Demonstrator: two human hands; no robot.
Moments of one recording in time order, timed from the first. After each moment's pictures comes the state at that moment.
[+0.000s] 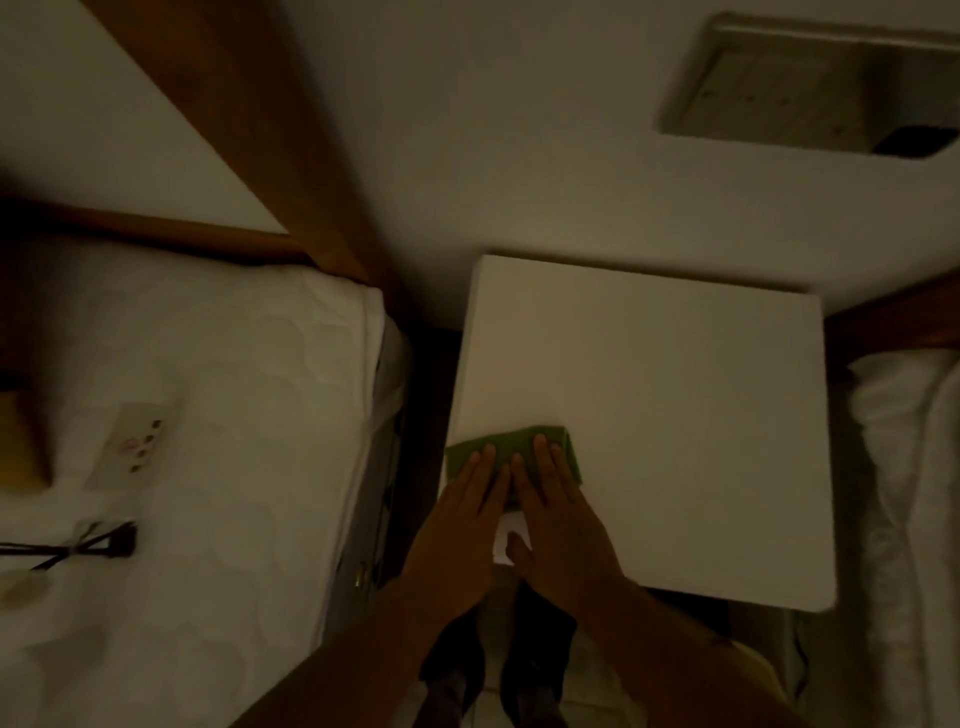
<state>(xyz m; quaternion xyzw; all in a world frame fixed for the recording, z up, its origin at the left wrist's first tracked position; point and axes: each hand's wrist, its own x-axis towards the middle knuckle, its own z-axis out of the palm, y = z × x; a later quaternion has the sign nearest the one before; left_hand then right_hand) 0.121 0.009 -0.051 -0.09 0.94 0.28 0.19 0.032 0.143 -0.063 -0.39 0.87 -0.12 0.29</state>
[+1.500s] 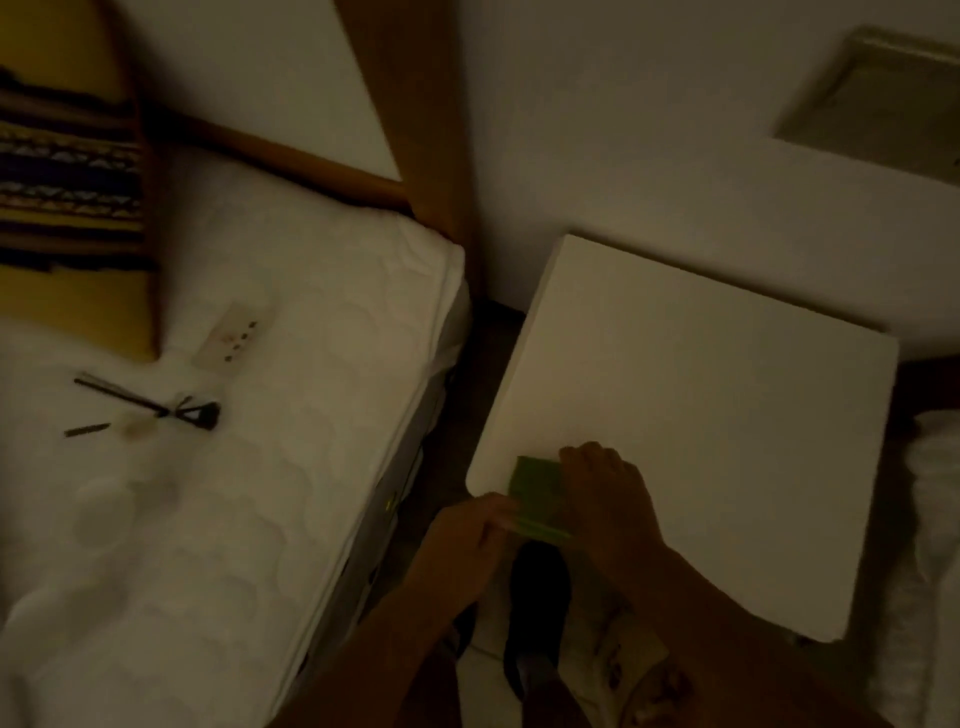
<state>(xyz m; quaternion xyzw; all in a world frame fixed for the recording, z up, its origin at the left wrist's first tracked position) 0.182 0.044 -0.006 -0.38 0.76 0.52 0.10 0.015 0.151 -0.028 -0.47 0.84 0.00 0.28</state>
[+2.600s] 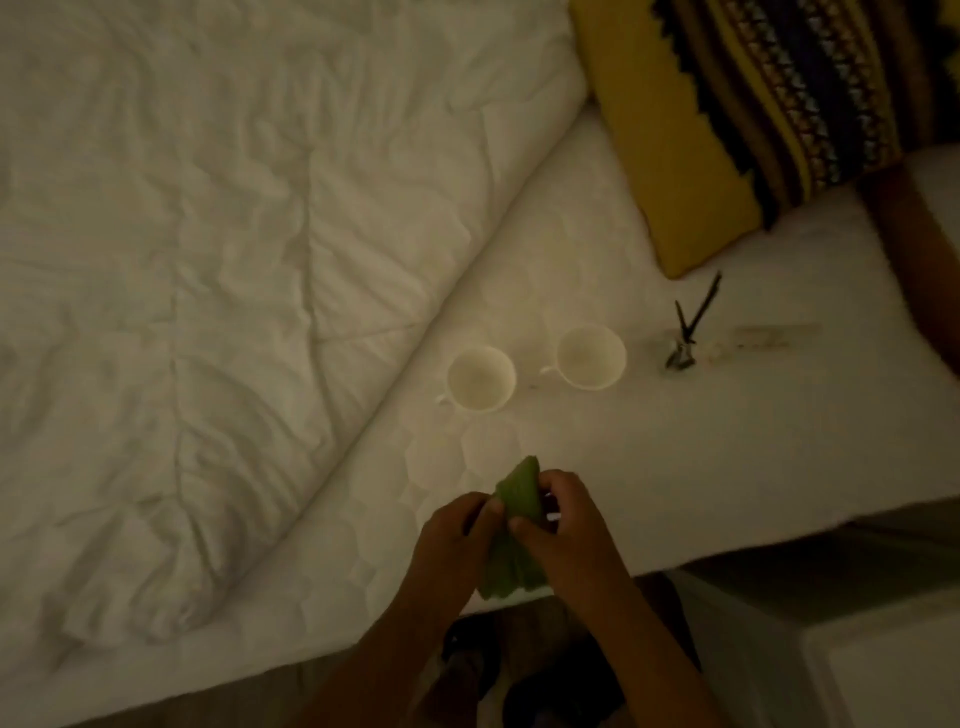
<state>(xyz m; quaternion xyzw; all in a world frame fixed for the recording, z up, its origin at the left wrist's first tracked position) 0.554 0.015 0.024 -0.72 0.33 0.56 -0.25 0.417 -0.025 0.037 -0.52 0.61 -0.13 0.58</state>
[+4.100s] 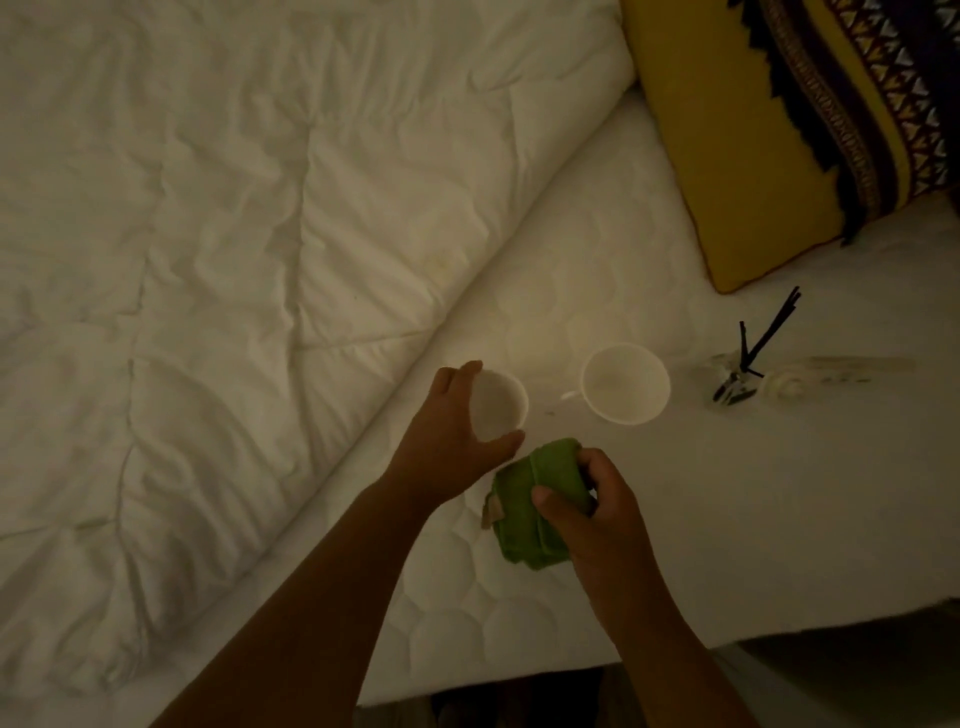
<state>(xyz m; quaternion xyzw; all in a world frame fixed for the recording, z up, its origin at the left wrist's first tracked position) 0.600 -0.107 -0.044 -0.74 0.54 0.36 -0.20 0.417 -0.079 -0.014 -0.42 0.60 -0.25 0.63</state>
